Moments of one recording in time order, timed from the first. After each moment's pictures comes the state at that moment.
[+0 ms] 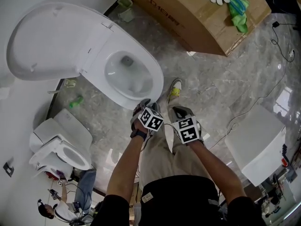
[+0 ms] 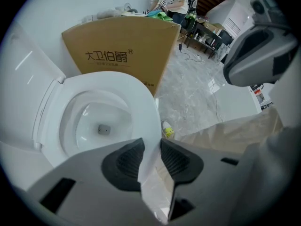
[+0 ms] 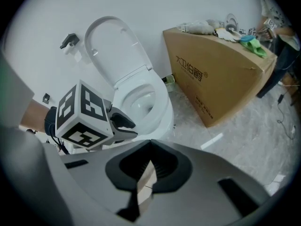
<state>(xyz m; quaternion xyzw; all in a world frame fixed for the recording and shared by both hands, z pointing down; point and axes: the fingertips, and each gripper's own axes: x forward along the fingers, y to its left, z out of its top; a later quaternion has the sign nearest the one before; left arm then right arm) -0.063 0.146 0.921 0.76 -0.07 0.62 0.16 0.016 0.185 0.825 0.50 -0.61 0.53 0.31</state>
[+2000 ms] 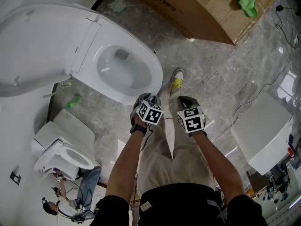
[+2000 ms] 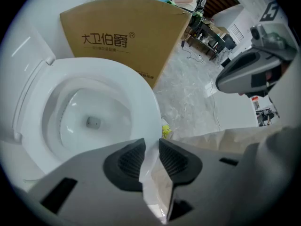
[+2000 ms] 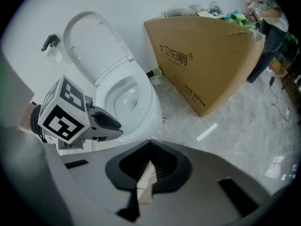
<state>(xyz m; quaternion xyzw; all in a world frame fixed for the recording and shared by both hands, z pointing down) -0.062 0.157 0.978 0.74 -0.05 0.63 0.21 0.045 0.206 0.906 0.54 -0.55 0.56 0.31</state>
